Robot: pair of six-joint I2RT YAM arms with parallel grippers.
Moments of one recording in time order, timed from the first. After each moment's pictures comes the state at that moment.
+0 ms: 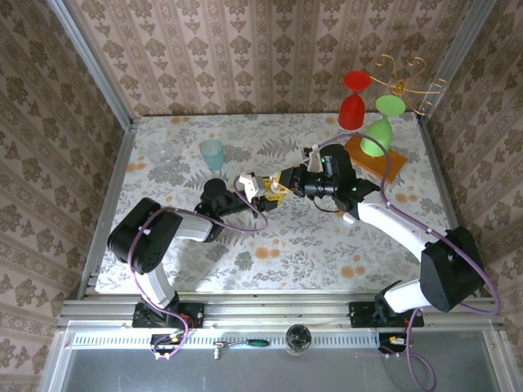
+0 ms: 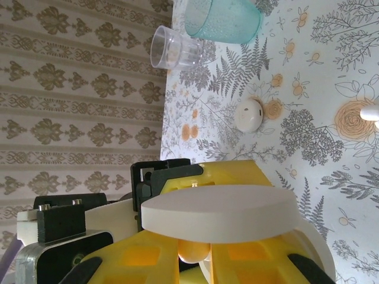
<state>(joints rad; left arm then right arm) -0.62 1.74 0.63 1.16 0.74 0.07 0.46 1.42 0.97 -0.03 -0.54 0.98</state>
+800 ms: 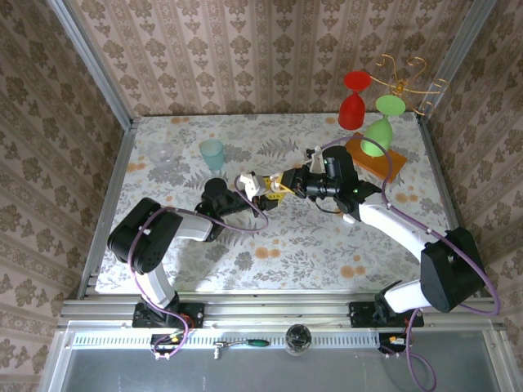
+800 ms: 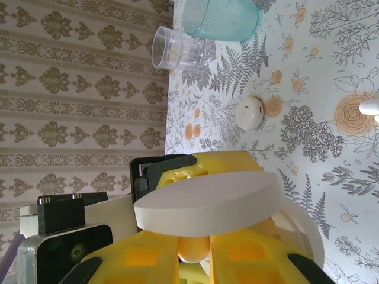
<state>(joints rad) -0.62 1.74 0.64 1.14 0.71 0.07 0.46 1.41 0.94 0.00 -0.56 1.00</state>
